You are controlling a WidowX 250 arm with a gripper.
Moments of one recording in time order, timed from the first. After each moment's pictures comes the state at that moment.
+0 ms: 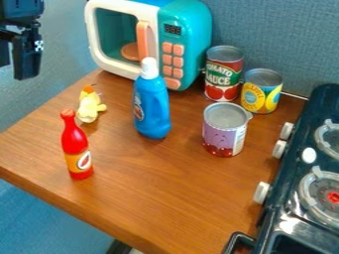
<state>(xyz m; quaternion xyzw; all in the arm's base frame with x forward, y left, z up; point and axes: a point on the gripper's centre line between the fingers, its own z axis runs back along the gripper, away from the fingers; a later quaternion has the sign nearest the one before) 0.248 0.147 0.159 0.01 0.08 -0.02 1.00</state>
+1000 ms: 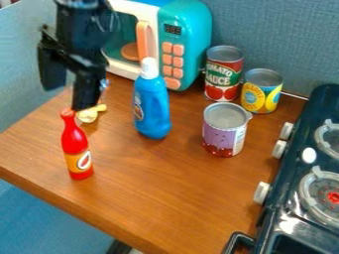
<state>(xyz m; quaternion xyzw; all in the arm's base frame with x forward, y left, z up) 0.250 0.060 0.146 0.07 0.06 -0.08 0.99</state>
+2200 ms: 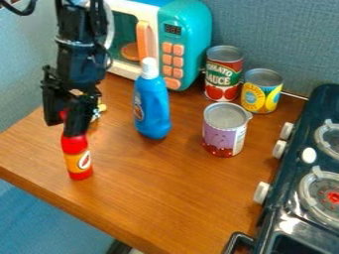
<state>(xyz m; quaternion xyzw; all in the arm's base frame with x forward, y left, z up) 0.252 0.081 0.096 0.01 0.15 -0.09 0.99</state>
